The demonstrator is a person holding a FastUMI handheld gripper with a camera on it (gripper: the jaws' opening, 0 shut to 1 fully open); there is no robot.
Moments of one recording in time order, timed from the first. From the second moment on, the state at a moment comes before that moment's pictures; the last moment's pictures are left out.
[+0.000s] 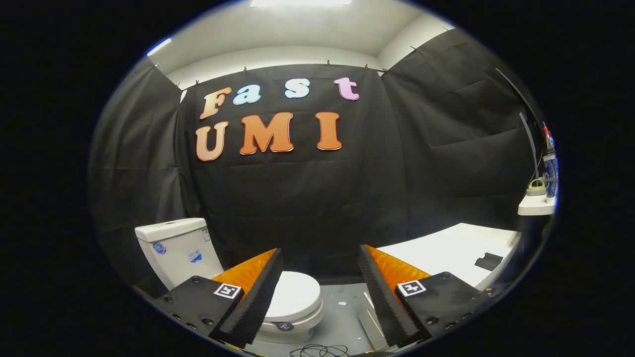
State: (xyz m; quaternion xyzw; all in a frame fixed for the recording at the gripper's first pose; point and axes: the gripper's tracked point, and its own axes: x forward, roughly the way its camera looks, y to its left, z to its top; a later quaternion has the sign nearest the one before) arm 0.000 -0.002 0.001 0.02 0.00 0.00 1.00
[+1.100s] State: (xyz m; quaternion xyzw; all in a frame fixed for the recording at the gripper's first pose) arm 0.047 0.072 -0.018 0.12 0.00 0.02 0.99
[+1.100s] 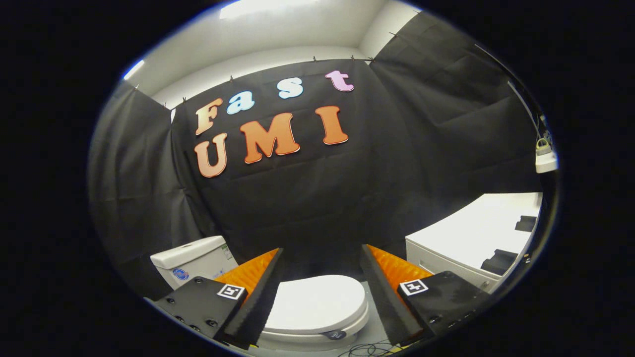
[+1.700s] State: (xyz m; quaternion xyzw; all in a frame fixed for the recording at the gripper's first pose) arm 0.063 0.083 -0.210 0.20 0.17 0.02 0.96
